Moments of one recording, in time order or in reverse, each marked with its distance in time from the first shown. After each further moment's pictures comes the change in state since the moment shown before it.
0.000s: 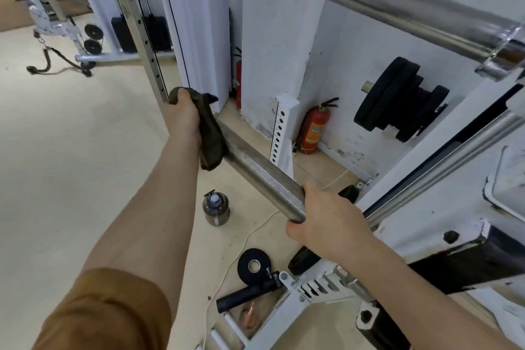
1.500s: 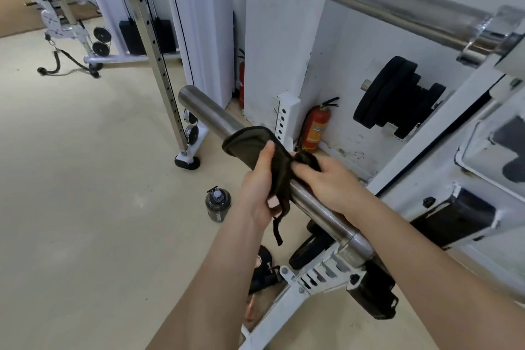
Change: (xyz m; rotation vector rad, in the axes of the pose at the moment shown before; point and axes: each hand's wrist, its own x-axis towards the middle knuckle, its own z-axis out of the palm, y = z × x) left_hand -0.194 -0.067 -0.014 0.051 -0.434 -0.532; right_hand 0.001 0.010 -0.017 0.682 -0.022 -0.042
